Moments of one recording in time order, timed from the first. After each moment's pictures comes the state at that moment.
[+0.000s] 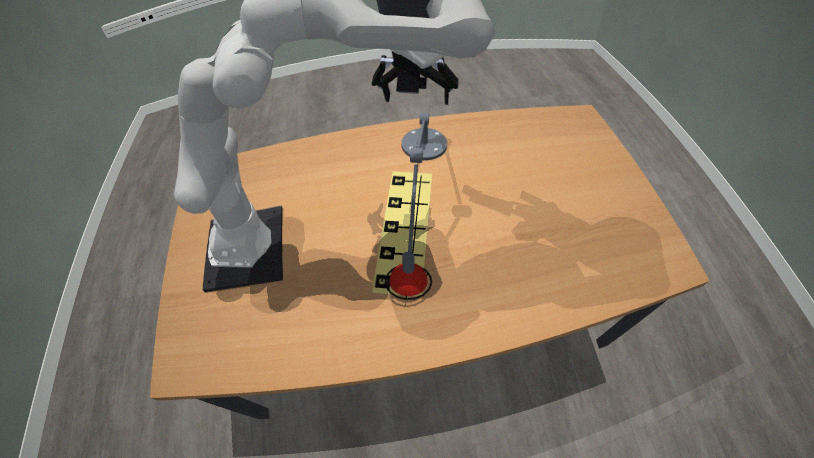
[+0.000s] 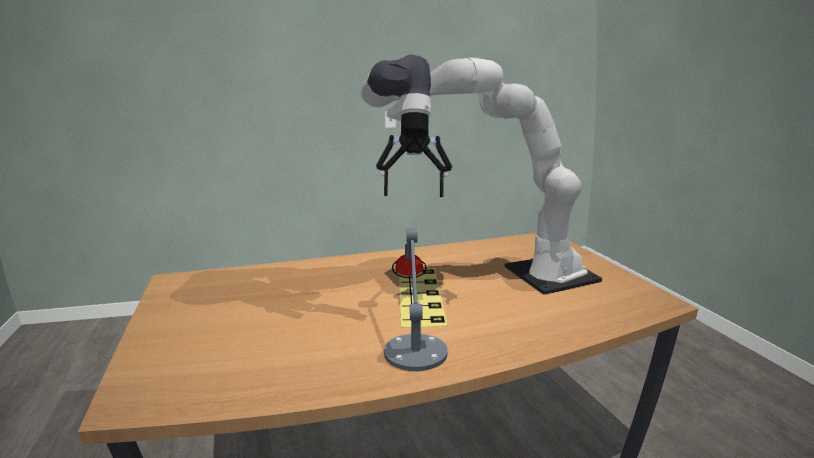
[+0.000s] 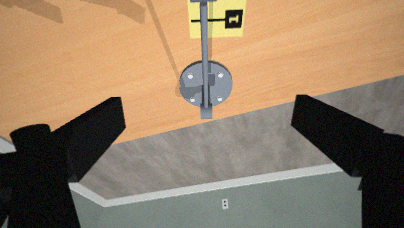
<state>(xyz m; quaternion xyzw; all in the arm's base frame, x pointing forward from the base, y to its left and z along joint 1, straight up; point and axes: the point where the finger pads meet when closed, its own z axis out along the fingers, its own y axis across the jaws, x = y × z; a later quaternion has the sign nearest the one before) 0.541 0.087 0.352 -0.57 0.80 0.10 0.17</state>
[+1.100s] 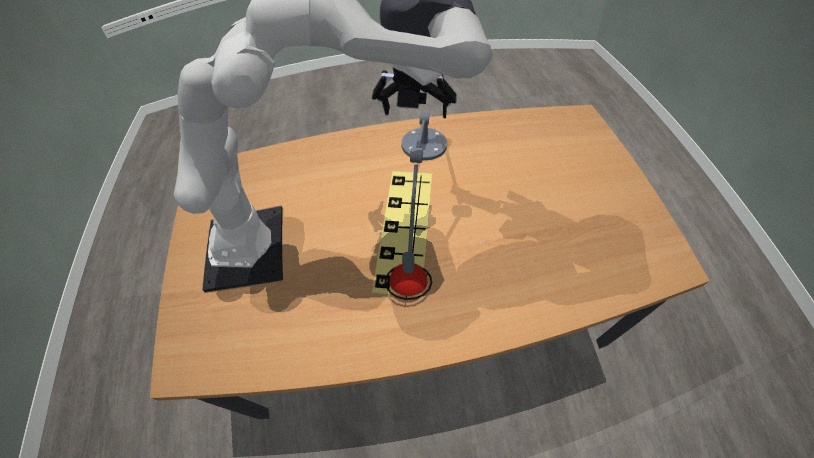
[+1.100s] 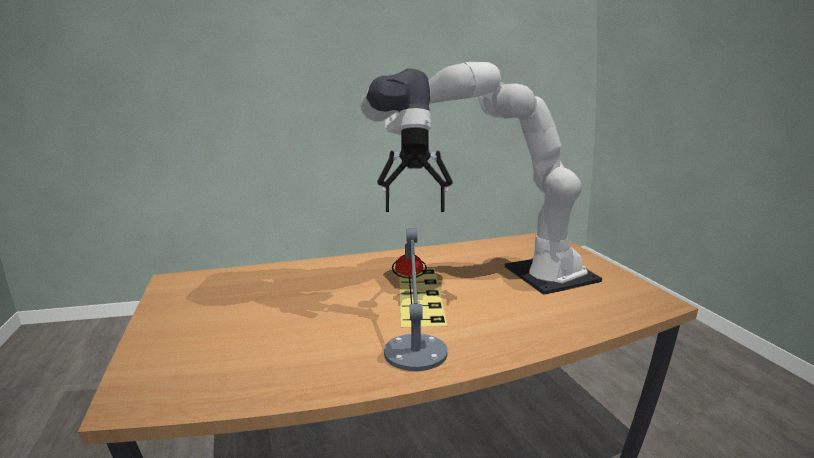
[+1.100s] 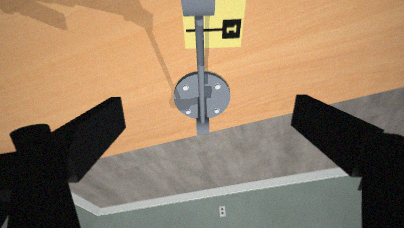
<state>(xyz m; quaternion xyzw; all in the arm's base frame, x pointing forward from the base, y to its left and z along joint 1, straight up) 0.537 0.087 0.309 -0.57 0.80 0.10 0.15</state>
